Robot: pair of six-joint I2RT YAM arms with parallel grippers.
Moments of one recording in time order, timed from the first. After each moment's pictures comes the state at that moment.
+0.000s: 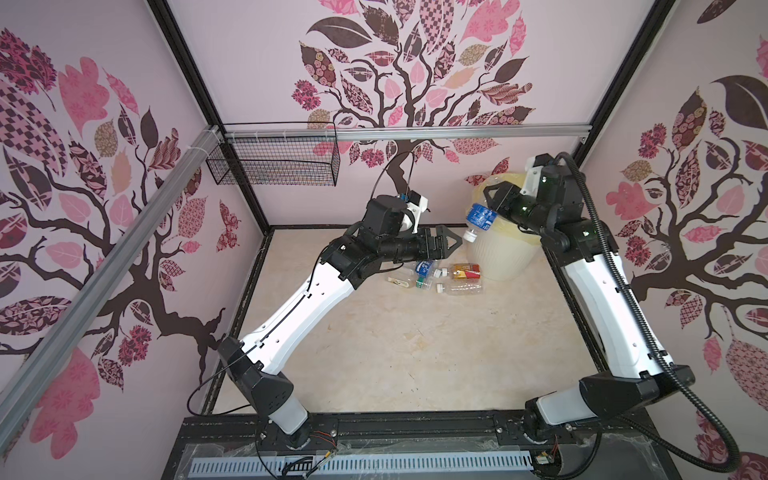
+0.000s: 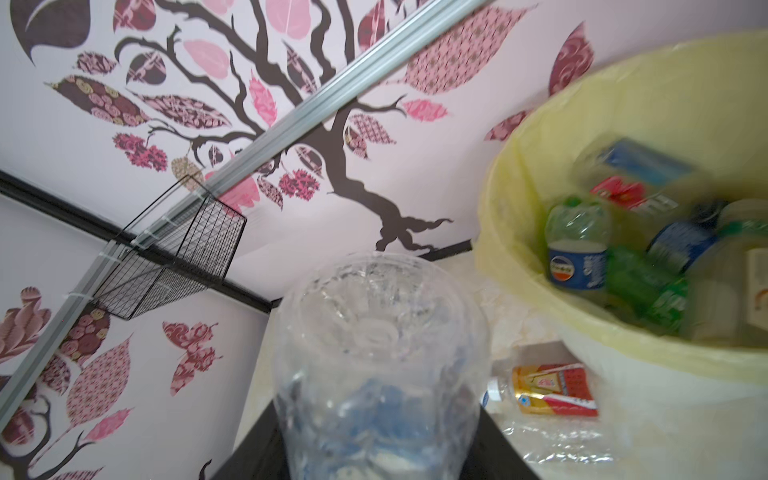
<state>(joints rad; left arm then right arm) -0.73 1.63 1.90 -0.65 0.34 -0.65 0.21 1.48 1.91 -0.69 -0.03 0.58</state>
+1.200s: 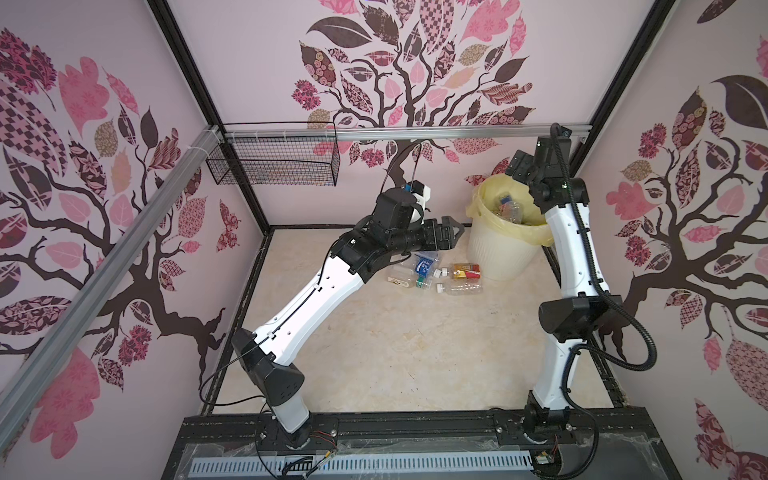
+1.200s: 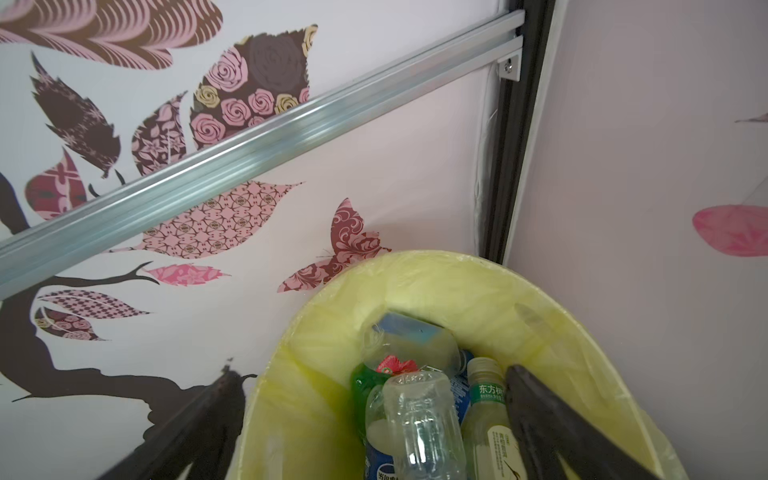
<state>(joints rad) -0.74 1.70 1.95 -0.63 0.19 -0.62 0.04 2.02 2.49 -0.78 0.35 0.37</state>
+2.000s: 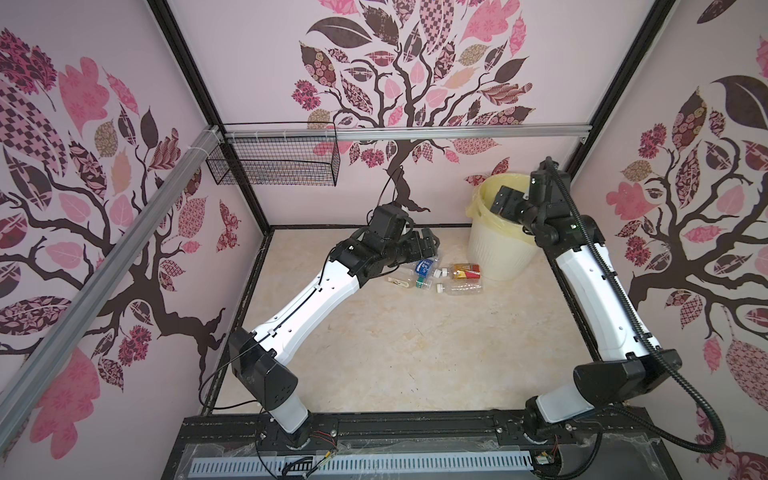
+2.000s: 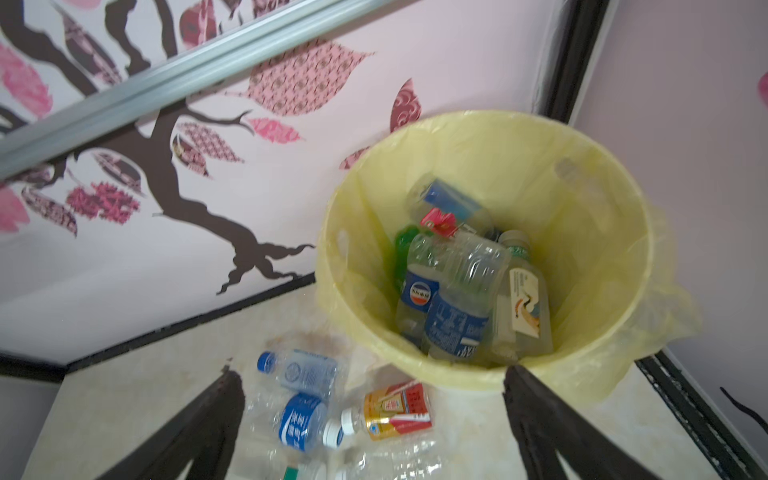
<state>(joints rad) -0.67 1.64 1.73 -0.67 0.08 -0.77 0.24 1.50 1.77 -0.73 0.27 0.42</state>
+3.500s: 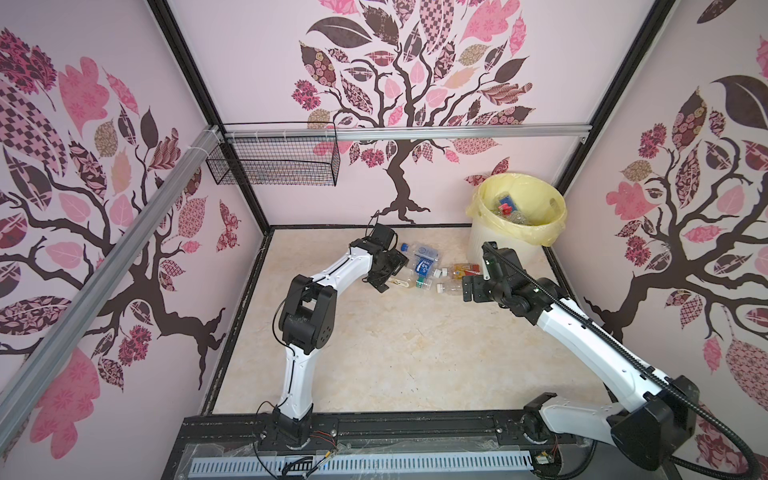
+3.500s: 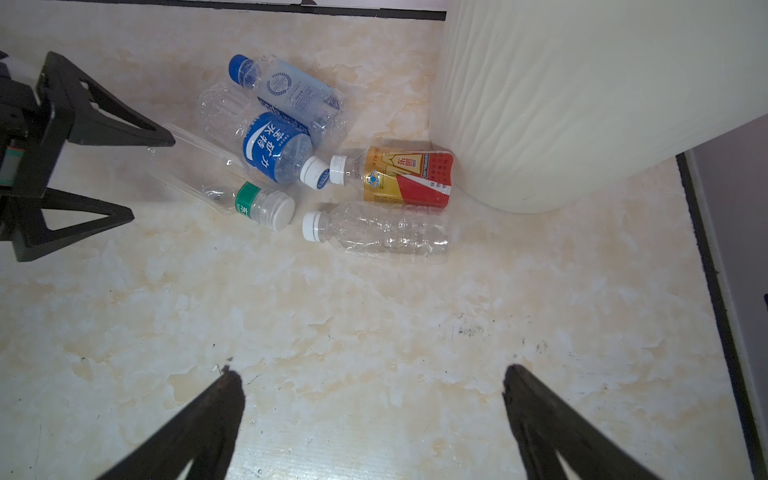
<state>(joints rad) -0.45 2.13 1.76 -0.70 0.22 -1.23 0.47 1.23 1.13 -0.71 0.24 0.29</state>
